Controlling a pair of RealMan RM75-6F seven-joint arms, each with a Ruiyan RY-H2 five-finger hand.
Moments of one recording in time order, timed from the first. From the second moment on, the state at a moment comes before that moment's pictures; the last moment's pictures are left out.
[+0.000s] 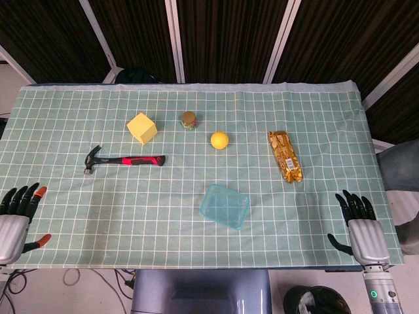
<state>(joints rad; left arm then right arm) -0.20 -1.09 0.16 -1.69 1.49 1.57 0.20 0.11 -1.23 0.03 -1.66 -1.45 1.45 -0.20</state>
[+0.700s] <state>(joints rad) -0.52 -1.22 -0.09 -2.04 1.23 1.22 0.69 0.12 -1.25 0.05 -1.65 -1.39 1.40 -0.19</state>
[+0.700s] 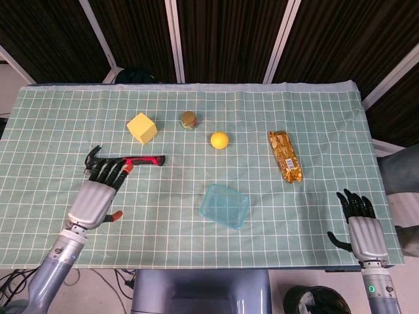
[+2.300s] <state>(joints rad) -1.30 -1.85 -0.40 -1.59 0.09 1.07 1.25 0.13 -1.26 0.09 -1.65 -1.31 1.35 -0.15</state>
